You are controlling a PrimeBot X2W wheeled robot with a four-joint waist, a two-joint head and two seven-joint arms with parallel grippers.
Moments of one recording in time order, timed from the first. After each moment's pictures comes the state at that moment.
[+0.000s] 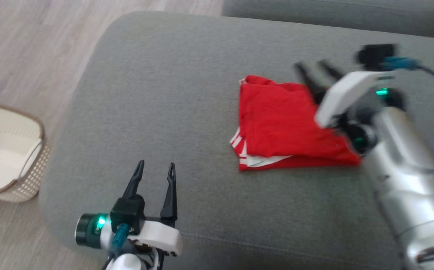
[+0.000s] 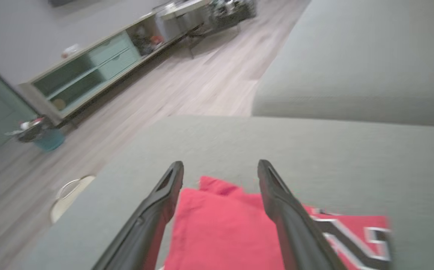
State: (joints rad) left arm -0.02 0.06 -0.41 0.14 -0.11 0.23 -0.25; right arm -0.76 -0.12 0.21 0.76 0.53 0.13 0.11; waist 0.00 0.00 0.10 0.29
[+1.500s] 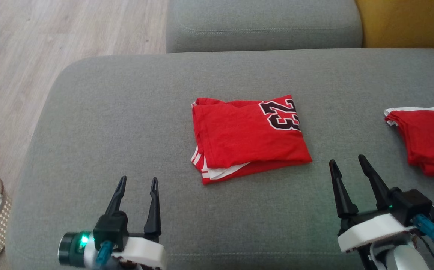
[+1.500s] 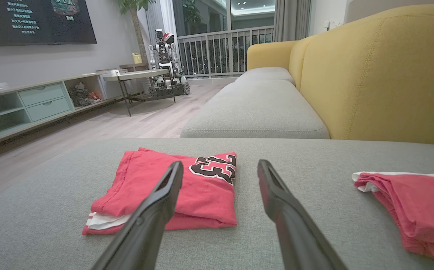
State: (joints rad) left arm 0.08 0.06 -0.31 0.10 -0.06 0.18 -0.25; right arm 0.01 -0.05 0.00 0.16 0.14 0.13 -0.25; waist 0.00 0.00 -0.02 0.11
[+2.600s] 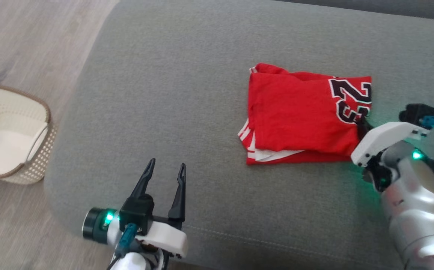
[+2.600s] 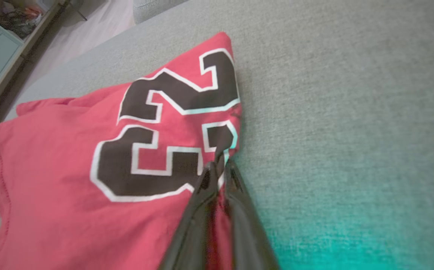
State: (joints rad) left arm -0.03 0.06 -0.43 0.15 -0.08 0.17 -0.25; right arm -0.72 -0.11 -0.20 1.16 0.29 0.13 -0.01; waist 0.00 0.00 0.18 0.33
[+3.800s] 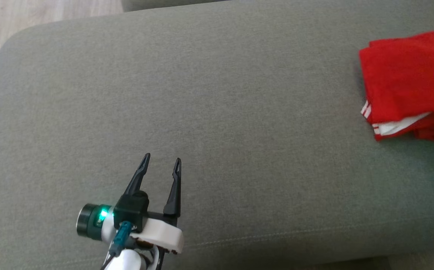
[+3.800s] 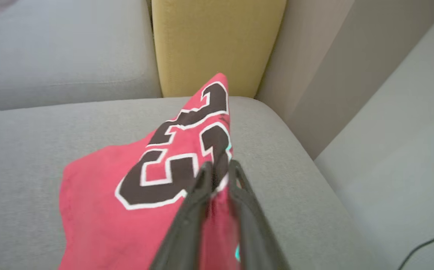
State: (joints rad) left arm -0.03 0.06 -0.40 0.12 -0.05 0.16 -0.25; right arm -0.74 -0.48 -0.22 0.73 0.16 0.13 0.24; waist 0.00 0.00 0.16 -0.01
